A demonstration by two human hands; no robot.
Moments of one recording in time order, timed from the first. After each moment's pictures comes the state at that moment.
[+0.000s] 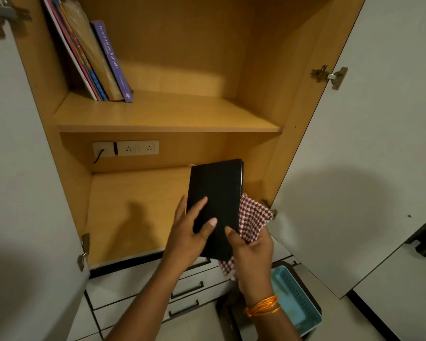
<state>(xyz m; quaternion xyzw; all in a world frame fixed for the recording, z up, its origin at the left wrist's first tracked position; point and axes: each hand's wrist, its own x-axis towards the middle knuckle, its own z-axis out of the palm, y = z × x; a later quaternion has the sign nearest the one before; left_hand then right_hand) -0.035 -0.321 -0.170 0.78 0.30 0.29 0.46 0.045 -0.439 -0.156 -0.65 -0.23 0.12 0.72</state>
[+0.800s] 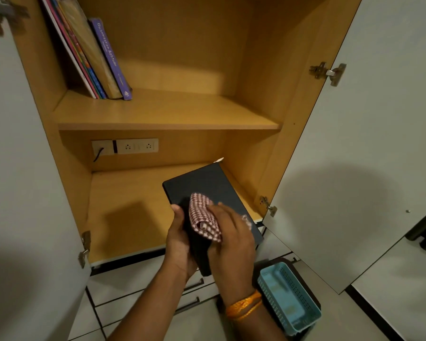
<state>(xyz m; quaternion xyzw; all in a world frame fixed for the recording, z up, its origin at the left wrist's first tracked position) -0.033 -0.342 -0.164 0.20 0.24 0.31 0.90 0.018 -0.425 -0.157 -0.77 -0.44 -0.16 0.44</state>
